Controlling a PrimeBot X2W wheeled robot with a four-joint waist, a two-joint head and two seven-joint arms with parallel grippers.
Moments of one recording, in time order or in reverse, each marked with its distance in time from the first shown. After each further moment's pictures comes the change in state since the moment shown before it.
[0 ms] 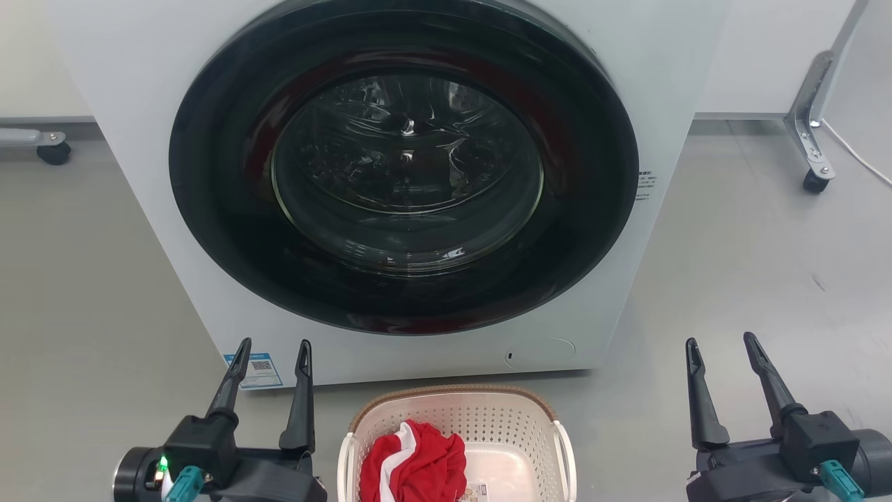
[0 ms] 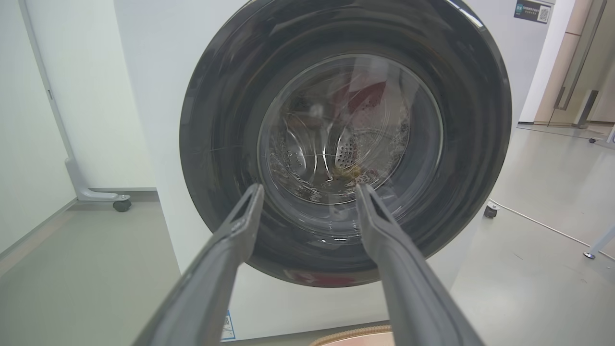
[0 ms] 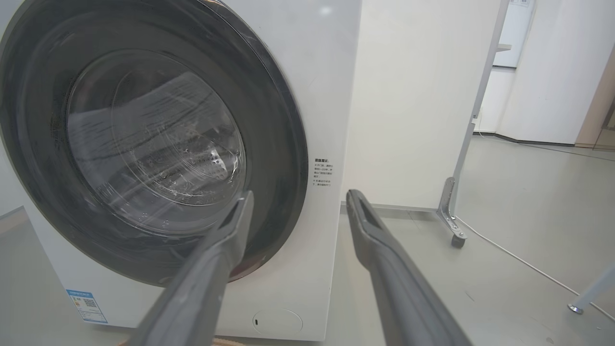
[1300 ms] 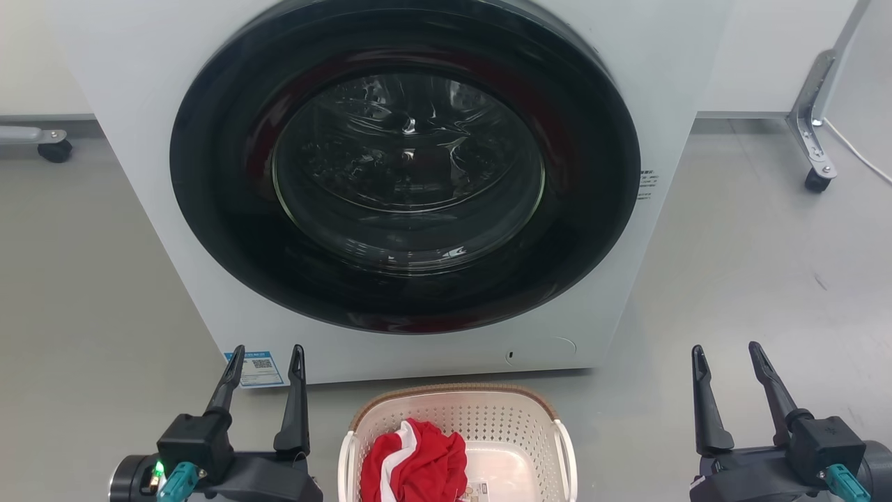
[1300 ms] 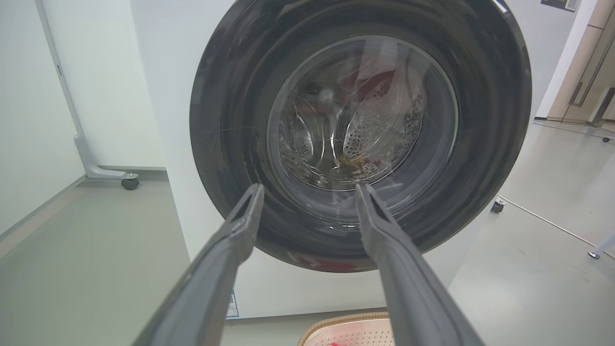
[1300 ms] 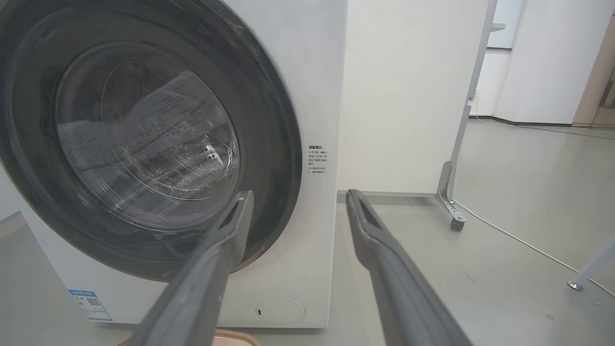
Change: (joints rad) left arm 0.015 -0.022 0.037 -0.006 -0.001 0.000 0.058; right arm 0.012 0.007 -0.014 0.018 0.038 0.000 0.001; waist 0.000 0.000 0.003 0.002
